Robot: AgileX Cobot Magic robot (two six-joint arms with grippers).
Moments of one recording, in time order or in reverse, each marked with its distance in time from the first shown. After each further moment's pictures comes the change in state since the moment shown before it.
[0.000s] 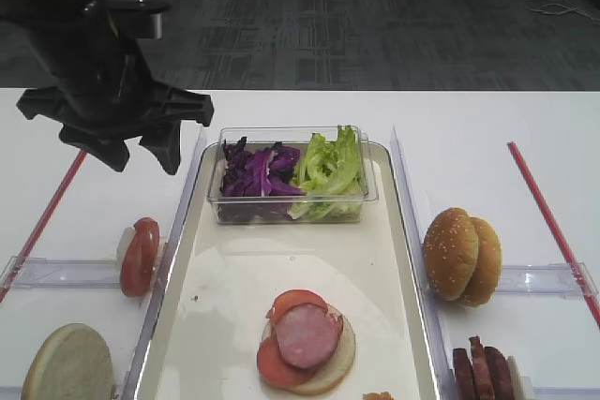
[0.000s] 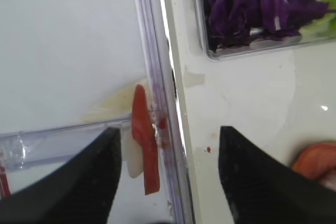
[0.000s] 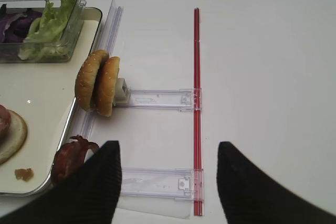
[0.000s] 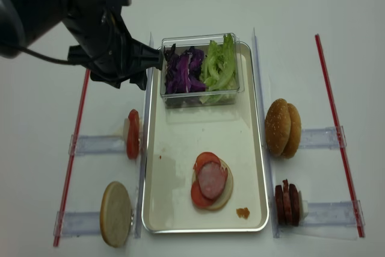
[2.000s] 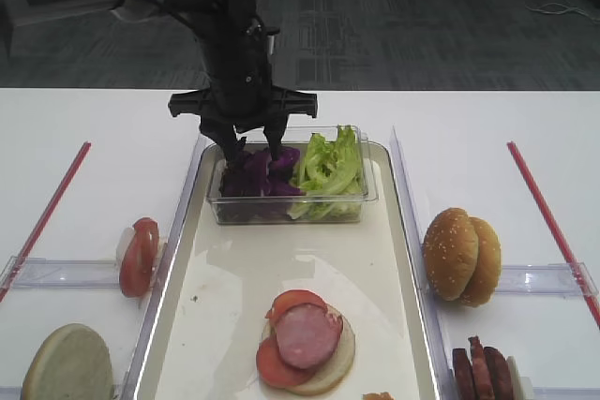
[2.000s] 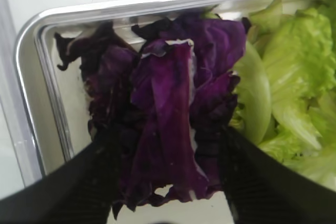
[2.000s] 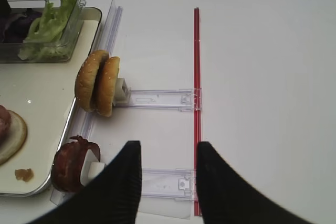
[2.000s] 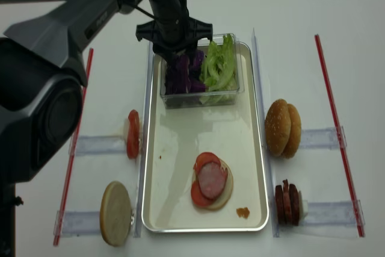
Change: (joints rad) left arm -0.091 0.559 -0.654 -0.024 0.141 -0.096; right arm 0.000 0.000 0.000 0.000 0.000 0.002
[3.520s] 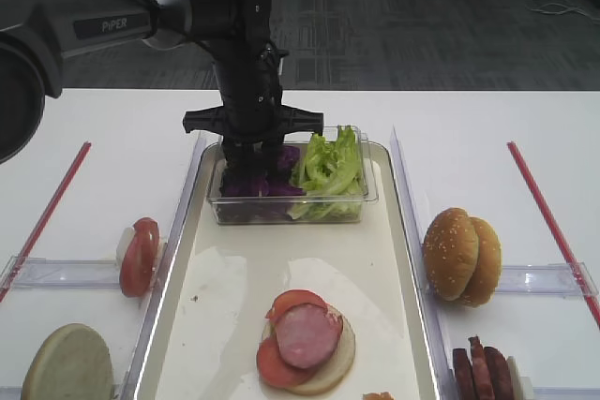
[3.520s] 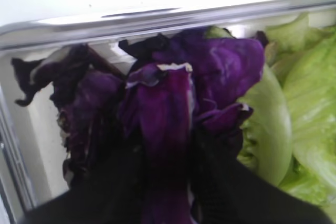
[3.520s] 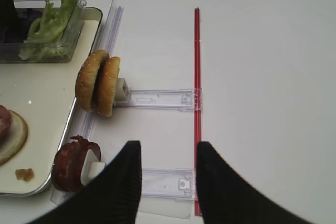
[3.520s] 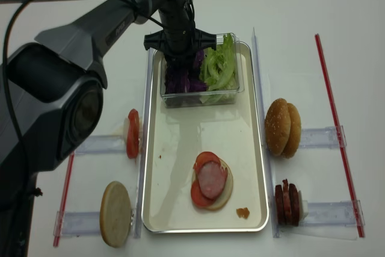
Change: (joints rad) left arm -0.008 0.118 -0.091 -0.009 0.013 -0.013; right arm 0.000 0.000 0.000 0.000 0.000 0.000
